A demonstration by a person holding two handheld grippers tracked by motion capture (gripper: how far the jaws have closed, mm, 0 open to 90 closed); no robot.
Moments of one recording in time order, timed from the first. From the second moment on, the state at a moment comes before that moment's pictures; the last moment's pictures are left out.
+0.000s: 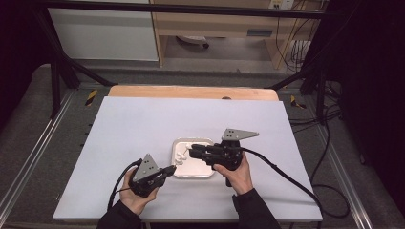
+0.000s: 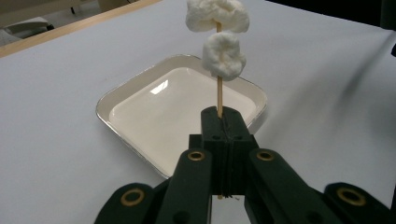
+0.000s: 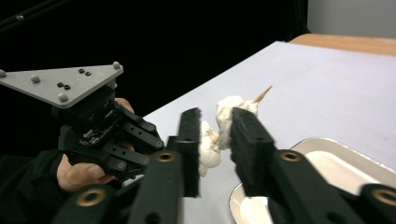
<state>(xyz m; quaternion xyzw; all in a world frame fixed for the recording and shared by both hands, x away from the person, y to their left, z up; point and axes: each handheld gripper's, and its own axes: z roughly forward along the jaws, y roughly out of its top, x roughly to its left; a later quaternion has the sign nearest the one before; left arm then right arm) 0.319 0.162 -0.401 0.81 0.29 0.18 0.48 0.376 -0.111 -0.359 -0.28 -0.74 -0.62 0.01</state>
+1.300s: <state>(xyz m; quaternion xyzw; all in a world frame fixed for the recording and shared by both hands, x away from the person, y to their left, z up) 0.380 0.127 -0.400 0.82 0.40 0.11 0.40 0.357 -0.243 -0.427 -0.38 -0.79 -0.46 -0.15</state>
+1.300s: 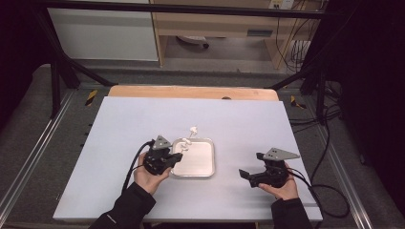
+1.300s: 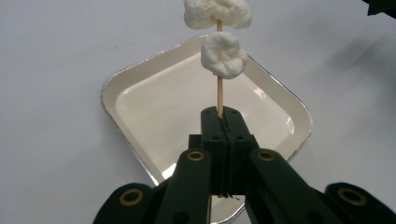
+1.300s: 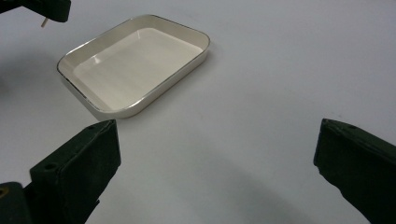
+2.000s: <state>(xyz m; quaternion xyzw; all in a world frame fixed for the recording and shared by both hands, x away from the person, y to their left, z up) 0.396 0.102 -0.433 0.86 0.41 0.09 0.30 0.356 -0.251 -0.433 -0.39 -0.79 -0.46 -0.15</state>
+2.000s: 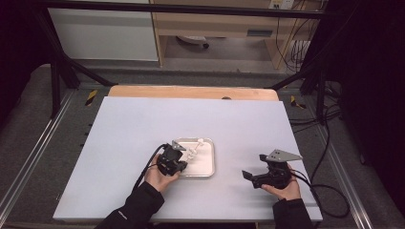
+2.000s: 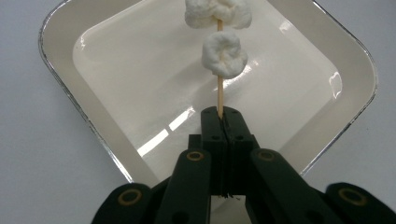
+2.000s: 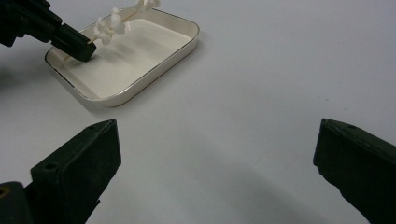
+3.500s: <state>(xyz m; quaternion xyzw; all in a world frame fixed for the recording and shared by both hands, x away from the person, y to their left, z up) 0.354 0.234 -0.423 0.82 0.38 0.15 0.39 0.355 -0.258 -0.433 -0.39 -0.78 -0.46 -0.15</state>
